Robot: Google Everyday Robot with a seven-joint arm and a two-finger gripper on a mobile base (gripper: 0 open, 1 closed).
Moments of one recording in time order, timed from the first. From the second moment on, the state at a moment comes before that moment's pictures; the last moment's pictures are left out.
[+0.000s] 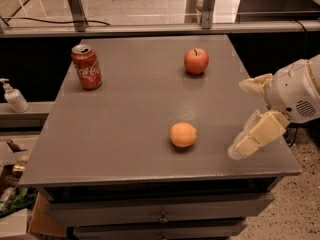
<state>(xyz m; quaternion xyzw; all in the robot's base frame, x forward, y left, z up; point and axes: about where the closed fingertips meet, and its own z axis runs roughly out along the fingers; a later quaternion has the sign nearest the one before) 0.435 -0.159 0.899 -0.54 0.77 0.18 0.30</state>
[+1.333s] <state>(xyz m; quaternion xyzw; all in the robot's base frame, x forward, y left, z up) 0.460 -0.104 0.847 -0.51 0.74 0.21 0.39</state>
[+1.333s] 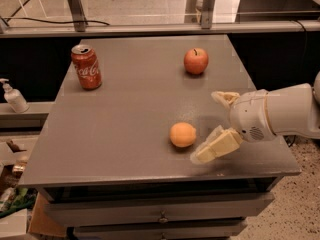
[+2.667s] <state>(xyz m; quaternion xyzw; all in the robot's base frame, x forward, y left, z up) 0.459 -0.064 0.828 -0.49 0.73 0.25 0.41</state>
